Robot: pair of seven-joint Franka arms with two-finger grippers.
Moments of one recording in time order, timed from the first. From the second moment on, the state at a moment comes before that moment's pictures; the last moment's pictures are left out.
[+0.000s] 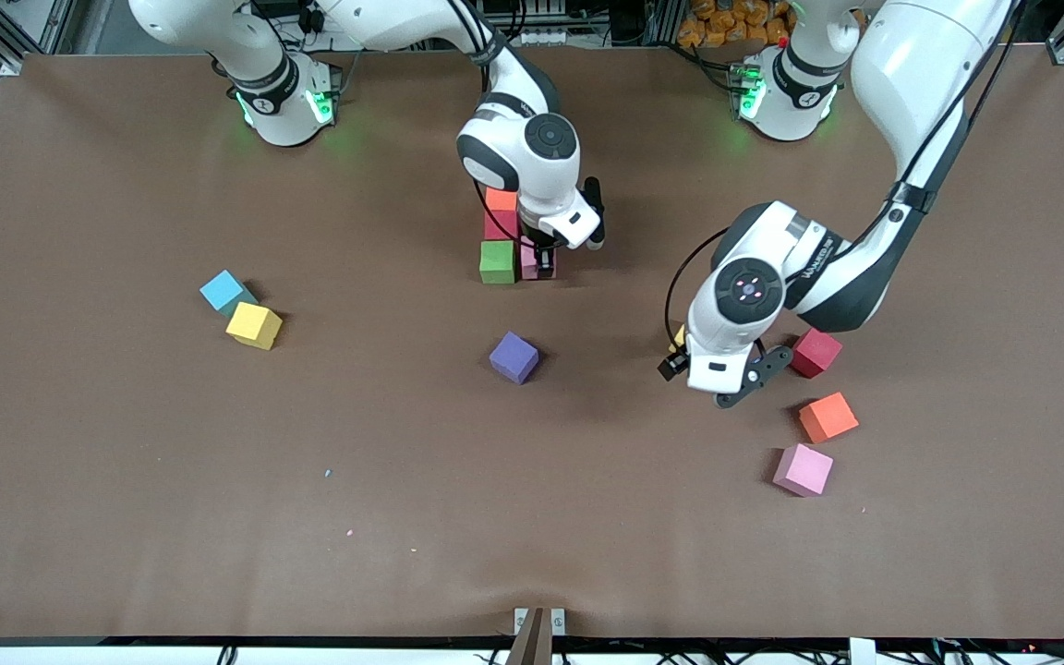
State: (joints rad) left arm 0.02 0.53 -0.55 -1.78 0.33 2.13 -1.28; right arm 0.94 0.60 0.04 -1.80 -0.08 2.37 -0.58
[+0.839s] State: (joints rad) left arm 0.06 0.46 -0.56 -2.02 0.33 2.33 -1.41; right arm 0.93 0.60 0.04 -1.82 -0.08 2.41 -0.54
